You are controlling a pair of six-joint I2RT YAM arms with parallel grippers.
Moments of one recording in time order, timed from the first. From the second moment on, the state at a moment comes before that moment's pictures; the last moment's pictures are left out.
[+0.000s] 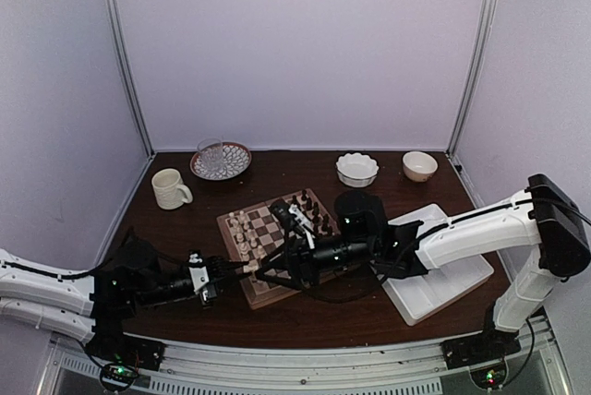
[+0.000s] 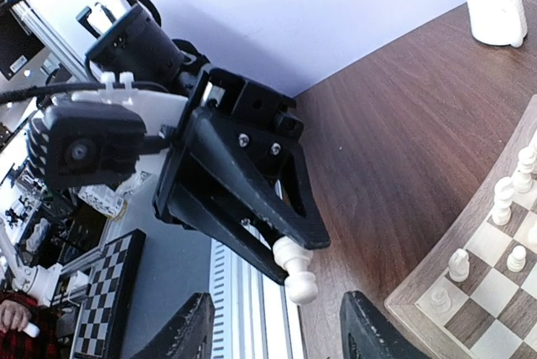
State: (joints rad) left arm -1.16 0.88 0.22 0.55 0.01 0.45; right arm 1.12 1.64 0.93 0.43 -0.52 0.45
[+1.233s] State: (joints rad) left arm -1.16 0.91 0.20 0.65 -0.02 0.41; right arm 1.11 1.72 0.93 0.60 -0.53 0.56
